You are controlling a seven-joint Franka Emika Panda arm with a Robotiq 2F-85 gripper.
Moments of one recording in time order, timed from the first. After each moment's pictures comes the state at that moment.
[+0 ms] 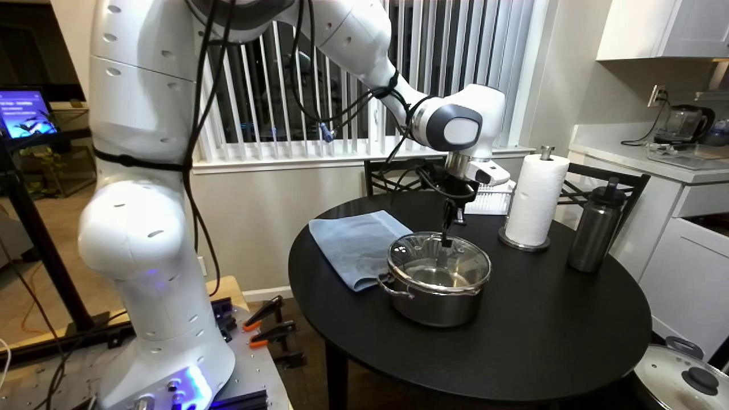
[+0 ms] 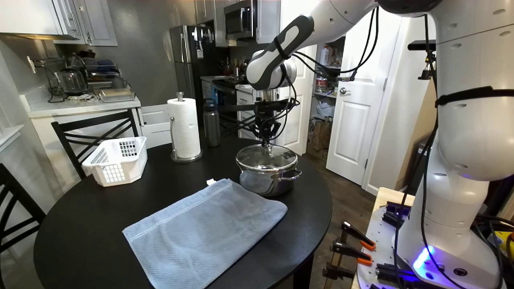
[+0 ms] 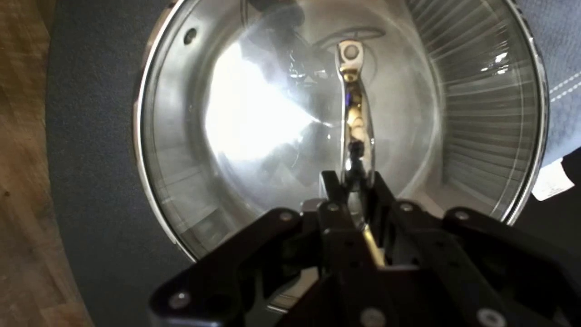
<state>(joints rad) -0.05 0.29 -0.14 -1.99 0.10 2.16 0.42</state>
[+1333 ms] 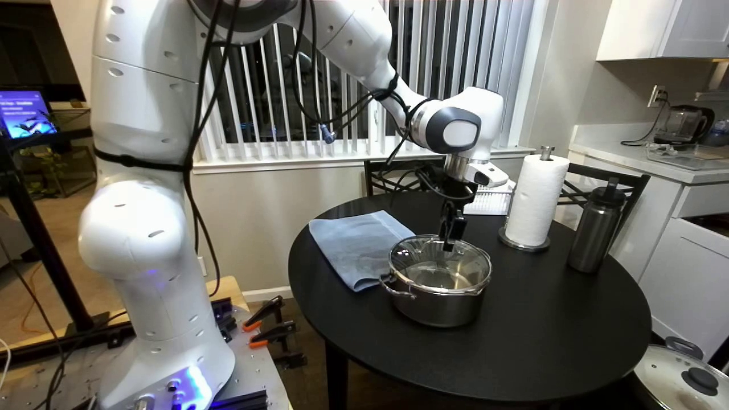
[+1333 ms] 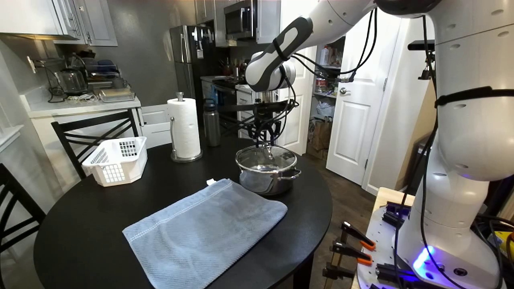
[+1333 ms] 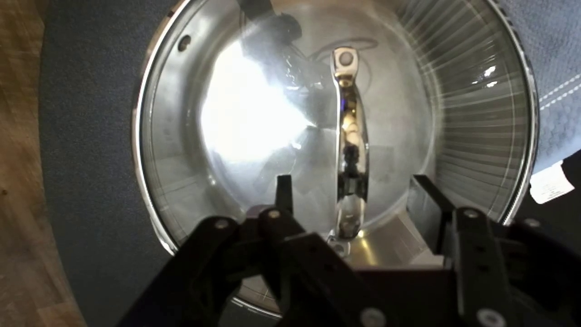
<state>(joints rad) -0.05 0.30 -0.13 -1.99 0.10 2.17 0.42</state>
